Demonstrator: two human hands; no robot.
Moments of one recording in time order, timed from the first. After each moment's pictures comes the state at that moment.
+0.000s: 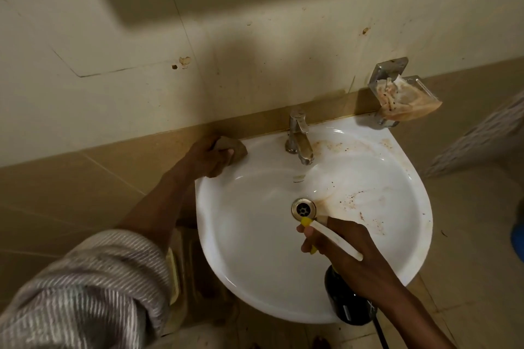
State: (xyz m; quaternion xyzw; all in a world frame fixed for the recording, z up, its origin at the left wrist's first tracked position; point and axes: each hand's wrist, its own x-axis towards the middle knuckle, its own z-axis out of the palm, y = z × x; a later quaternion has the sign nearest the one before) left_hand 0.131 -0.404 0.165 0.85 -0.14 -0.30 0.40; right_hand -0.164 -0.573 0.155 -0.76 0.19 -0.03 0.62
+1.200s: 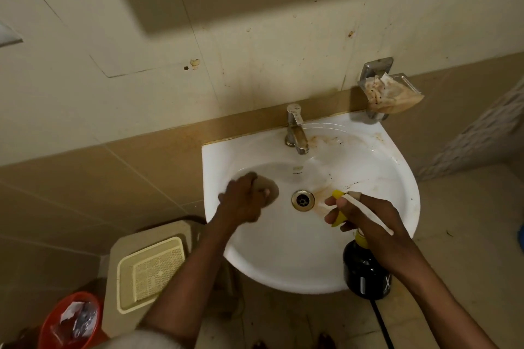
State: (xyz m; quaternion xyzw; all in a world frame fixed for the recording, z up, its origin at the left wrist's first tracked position) left_hand -0.006 -0.409 0.153 0.91 -0.15 -0.25 0.30; right_hand -0.199 -0.603 0.179 -0.74 0.20 -0.09 0.64
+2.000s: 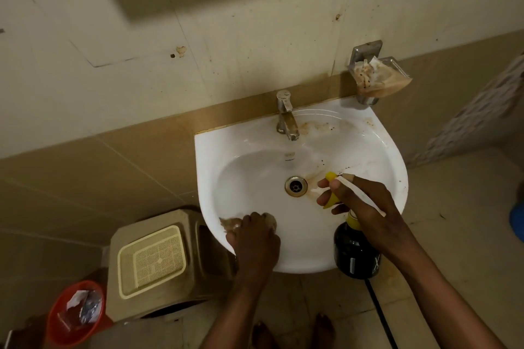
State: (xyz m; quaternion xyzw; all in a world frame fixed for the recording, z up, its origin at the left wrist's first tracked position) left_hand -0.125 -0.419 0.123 0.97 -0.12 -0.18 0.11; right_hand -0.207 -0.606 0.190 -0.74 0.19 -0.10 0.64
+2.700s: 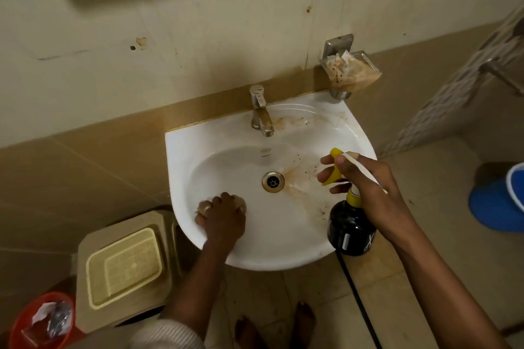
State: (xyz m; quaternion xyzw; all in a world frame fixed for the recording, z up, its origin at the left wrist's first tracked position) left_hand -0.072 -0.426 0.092 0.96 -0.08 -0.23 0.12; right_hand -0.212 -0.641 0.205 -0.71 0.25 -0.14 0.64
